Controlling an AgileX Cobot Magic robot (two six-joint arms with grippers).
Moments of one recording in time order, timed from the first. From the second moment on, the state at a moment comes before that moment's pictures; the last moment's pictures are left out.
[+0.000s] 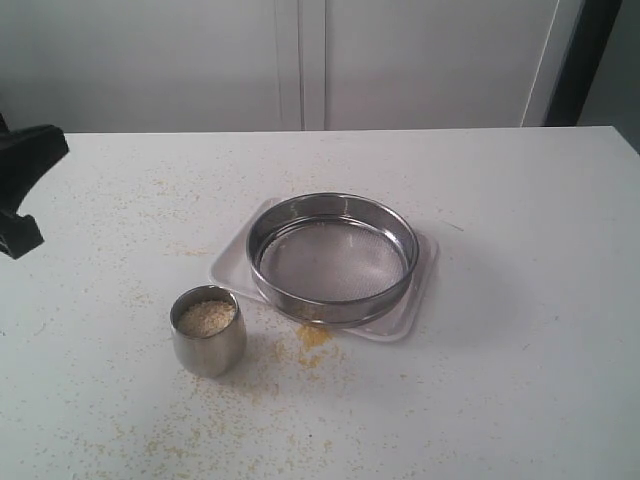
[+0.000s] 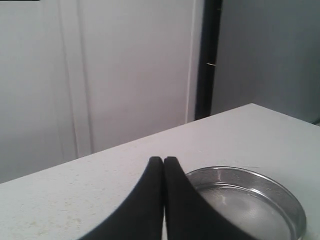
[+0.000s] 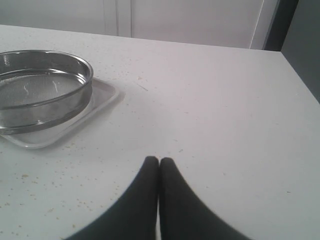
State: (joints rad) left arm -0.01 1.08 -0.38 0.87 -0.89 -0.68; right arm 0.12 0.01 -0.01 0.00 0.34 -0.01
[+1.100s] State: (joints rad) left arm -0.27 1.52 -0.50 0.84 -0.89 -0.62; right arm 0.12 0.01 -0.01 0.00 0.34 -0.01
